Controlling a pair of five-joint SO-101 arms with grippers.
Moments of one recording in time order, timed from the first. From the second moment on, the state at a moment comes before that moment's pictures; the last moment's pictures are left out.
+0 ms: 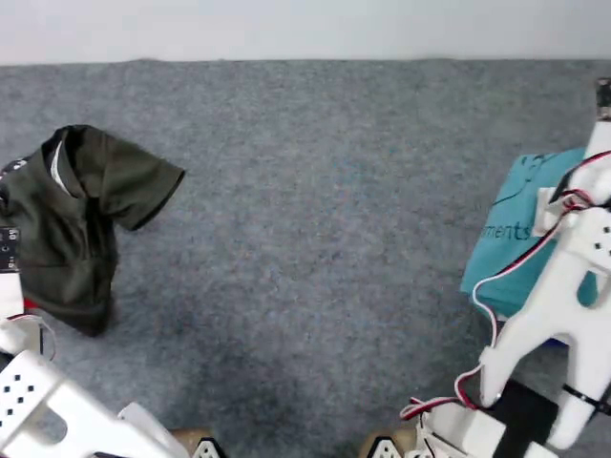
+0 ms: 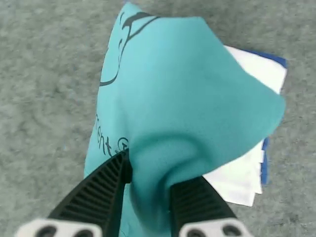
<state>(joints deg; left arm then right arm) -58.0 -50.0 46.8 77.2 -37.6 28.3 -10.4 -8.0 88.2 18.9</state>
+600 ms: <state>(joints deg) -58.0 -50.0 49.1 77.1 -37.8 38.2 5.1 -9.8 74.6 33.0</state>
